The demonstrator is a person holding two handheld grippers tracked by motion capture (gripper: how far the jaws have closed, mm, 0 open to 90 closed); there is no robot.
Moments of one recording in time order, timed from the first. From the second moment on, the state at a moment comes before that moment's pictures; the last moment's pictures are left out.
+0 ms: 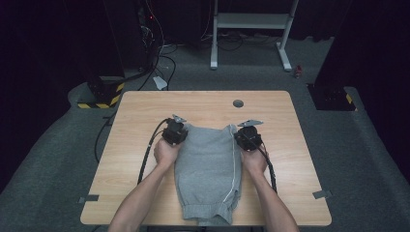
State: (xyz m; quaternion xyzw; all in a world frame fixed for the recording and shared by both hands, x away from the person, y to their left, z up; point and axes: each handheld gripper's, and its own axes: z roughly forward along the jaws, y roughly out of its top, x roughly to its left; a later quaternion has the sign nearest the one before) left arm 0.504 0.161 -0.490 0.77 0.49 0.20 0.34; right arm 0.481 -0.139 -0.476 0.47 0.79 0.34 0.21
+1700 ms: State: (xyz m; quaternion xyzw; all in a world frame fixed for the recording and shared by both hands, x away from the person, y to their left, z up) left arm 0.410 0.143 -0.505 0.83 0.42 0.13 0.34; right arm 0.414 -0.146 -0.495 0.44 0.81 0.36 0.13
